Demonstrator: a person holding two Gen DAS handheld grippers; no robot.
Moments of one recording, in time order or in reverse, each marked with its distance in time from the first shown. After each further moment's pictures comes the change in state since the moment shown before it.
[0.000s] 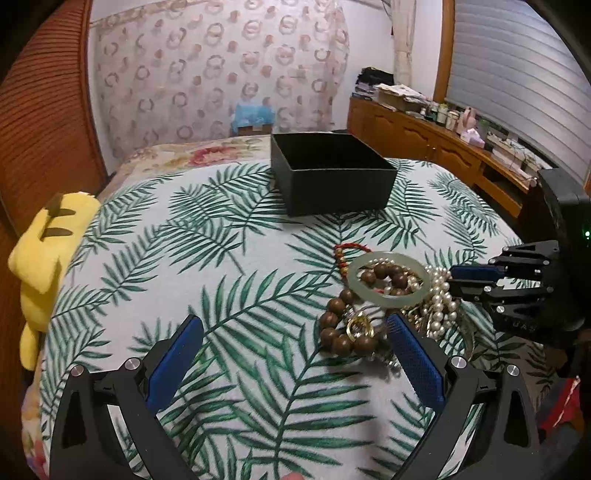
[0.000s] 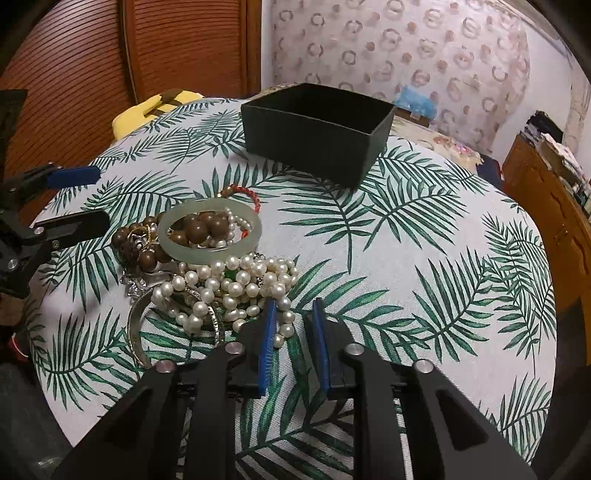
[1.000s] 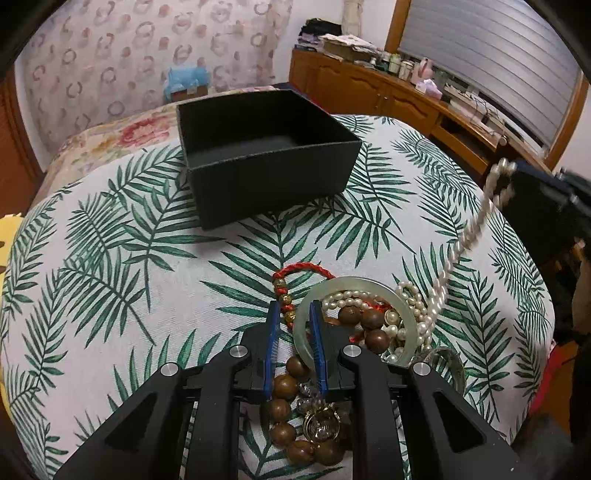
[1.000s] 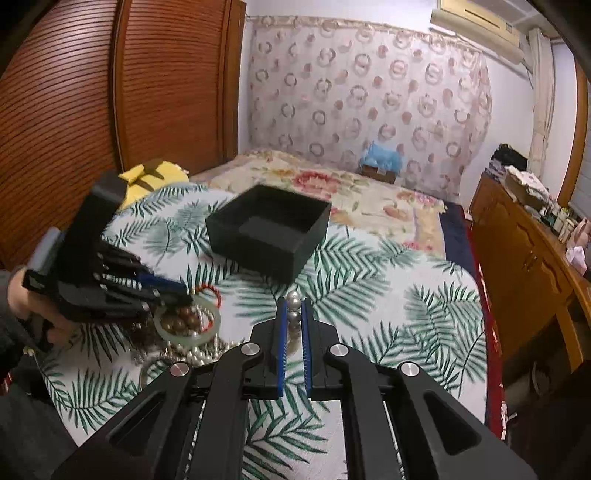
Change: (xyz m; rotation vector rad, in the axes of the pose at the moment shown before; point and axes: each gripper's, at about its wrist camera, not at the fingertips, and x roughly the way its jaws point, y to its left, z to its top) left arm 0.075 -0.026 0.046 0.134 0.210 -0.183; right arm -0.086 -0.033 0.034 0.028 -0.257 -0.085
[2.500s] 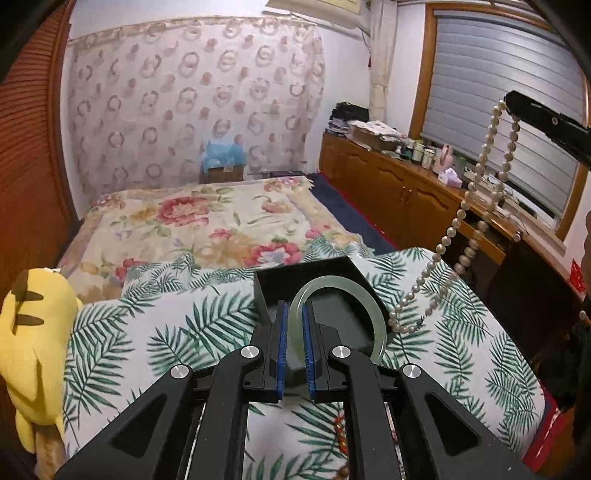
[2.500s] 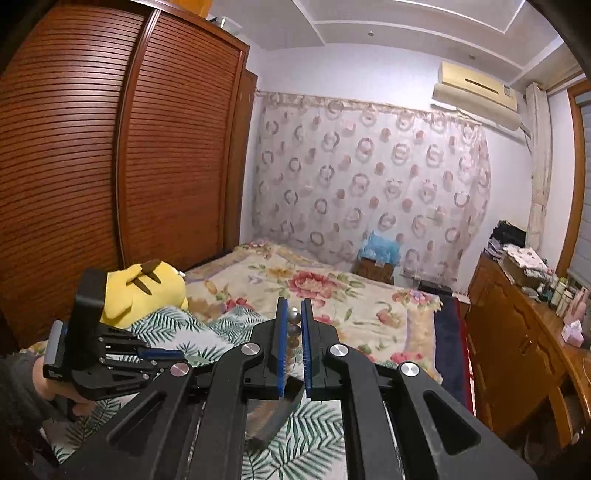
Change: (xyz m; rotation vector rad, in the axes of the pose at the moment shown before) left arm -0.076 0.045 0.083 -0.080 -0.336 0.093; right arm -0.038 -0.034 0.167 -0.057 -0.306 0.007
